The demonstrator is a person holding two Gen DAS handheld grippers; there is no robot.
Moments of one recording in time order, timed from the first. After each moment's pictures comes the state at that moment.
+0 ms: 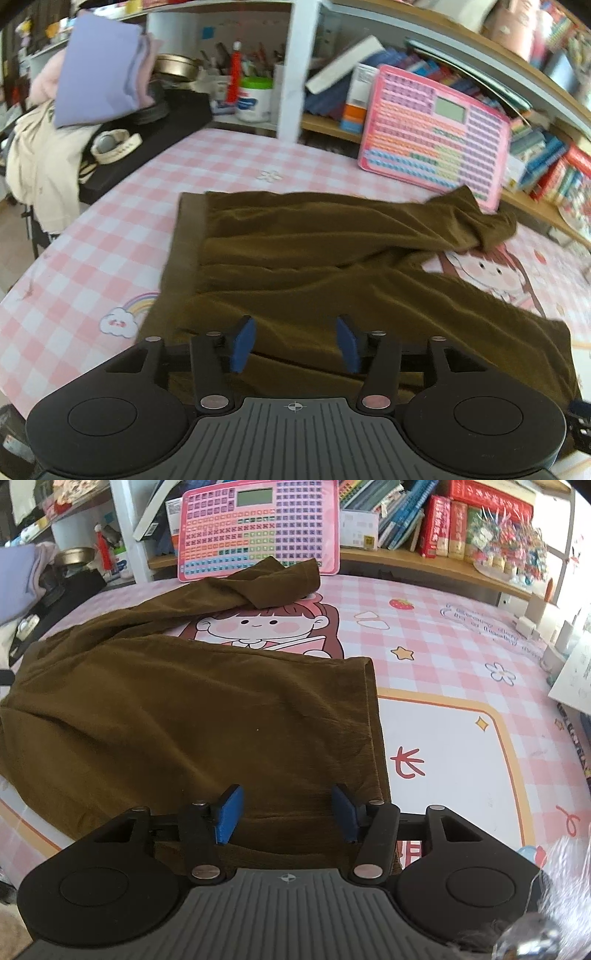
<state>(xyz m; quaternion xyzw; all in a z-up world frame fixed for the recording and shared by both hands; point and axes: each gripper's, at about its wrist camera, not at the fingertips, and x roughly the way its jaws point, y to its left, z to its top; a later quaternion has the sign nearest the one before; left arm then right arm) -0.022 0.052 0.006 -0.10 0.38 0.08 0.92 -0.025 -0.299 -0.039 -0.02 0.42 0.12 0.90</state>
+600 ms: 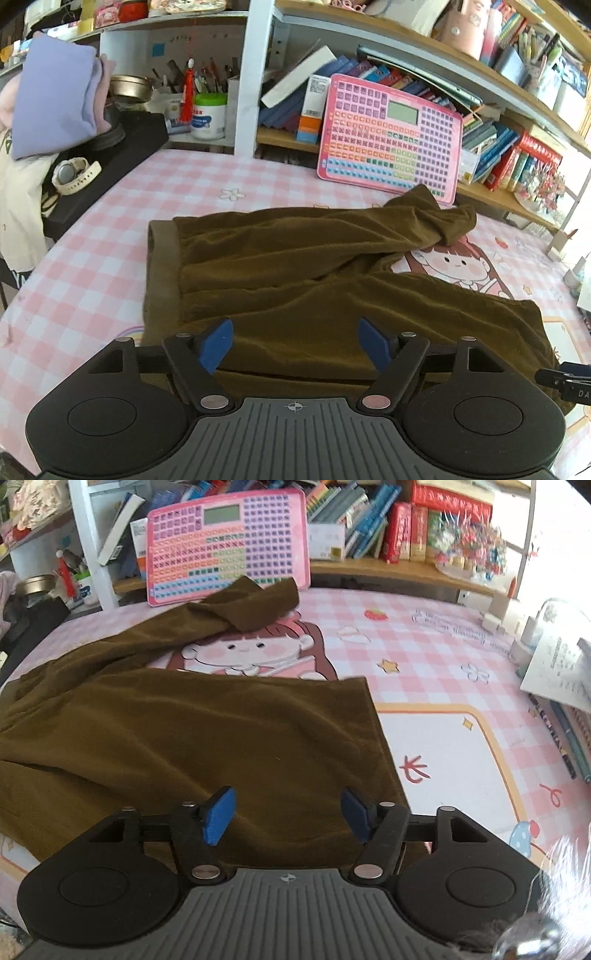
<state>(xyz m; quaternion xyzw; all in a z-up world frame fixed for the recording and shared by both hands) -0.021 0.085 0.014 -0.09 0.36 0.00 0.93 -0.032 -0.256 -0.014 0.01 0.41 0.03 0.91</state>
